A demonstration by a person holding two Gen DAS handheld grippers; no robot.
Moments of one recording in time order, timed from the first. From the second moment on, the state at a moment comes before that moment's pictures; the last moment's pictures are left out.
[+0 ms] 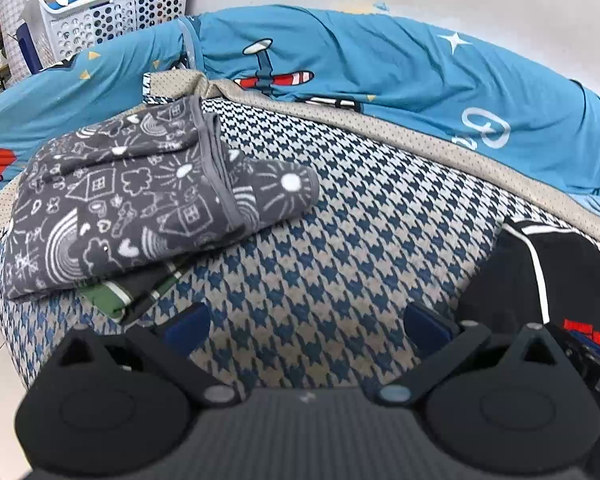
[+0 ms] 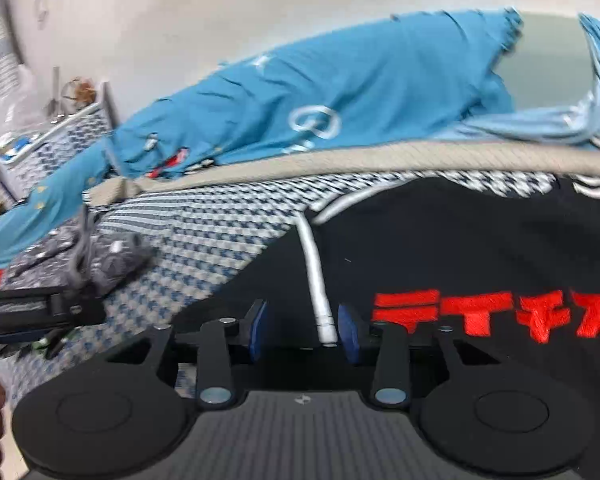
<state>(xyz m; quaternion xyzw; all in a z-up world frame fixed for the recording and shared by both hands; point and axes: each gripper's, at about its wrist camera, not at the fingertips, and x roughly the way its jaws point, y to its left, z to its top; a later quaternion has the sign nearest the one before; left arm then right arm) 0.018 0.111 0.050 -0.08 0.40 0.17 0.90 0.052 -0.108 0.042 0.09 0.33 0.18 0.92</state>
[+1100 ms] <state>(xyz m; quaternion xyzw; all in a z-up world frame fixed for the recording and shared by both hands) 0.018 0.114 0.028 -0.06 0.44 0.16 0.88 0.075 -0.063 0.057 0.19 0.27 0.35 0.88</state>
